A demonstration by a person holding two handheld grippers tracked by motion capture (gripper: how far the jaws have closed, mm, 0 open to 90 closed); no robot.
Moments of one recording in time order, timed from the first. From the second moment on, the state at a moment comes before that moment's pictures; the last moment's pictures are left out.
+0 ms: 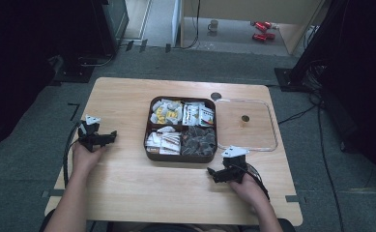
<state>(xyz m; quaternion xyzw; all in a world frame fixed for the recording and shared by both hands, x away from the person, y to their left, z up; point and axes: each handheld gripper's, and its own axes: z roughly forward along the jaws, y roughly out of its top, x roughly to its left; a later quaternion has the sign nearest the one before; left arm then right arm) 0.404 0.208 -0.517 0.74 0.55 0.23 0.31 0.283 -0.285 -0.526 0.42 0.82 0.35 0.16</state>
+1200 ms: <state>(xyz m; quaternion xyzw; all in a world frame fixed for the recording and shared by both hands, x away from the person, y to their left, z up) 0.402 0.196 -0.498 0.78 0.51 0.20 0.29 0.283 -0.285 -0.526 0.42 0.82 0.35 0.16</state>
